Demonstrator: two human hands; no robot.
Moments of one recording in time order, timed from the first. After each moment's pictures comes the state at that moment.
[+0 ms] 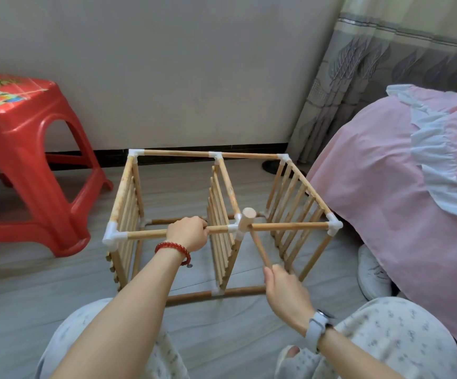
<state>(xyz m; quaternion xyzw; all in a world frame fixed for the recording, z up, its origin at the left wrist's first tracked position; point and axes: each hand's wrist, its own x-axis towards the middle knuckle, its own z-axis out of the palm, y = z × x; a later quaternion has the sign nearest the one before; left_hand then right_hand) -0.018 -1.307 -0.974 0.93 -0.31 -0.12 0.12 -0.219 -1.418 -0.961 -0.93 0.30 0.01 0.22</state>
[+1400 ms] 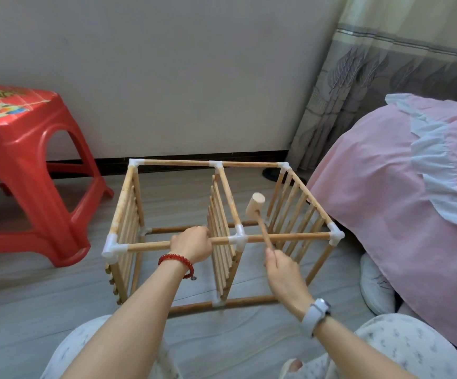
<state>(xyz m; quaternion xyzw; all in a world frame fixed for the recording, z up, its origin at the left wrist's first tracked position) -0.031 -1.313 -0.966 0.93 -0.28 -0.16 0.16 -0.197 -1.434 -0.953 -0.88 0.31 -0.08 0.34</state>
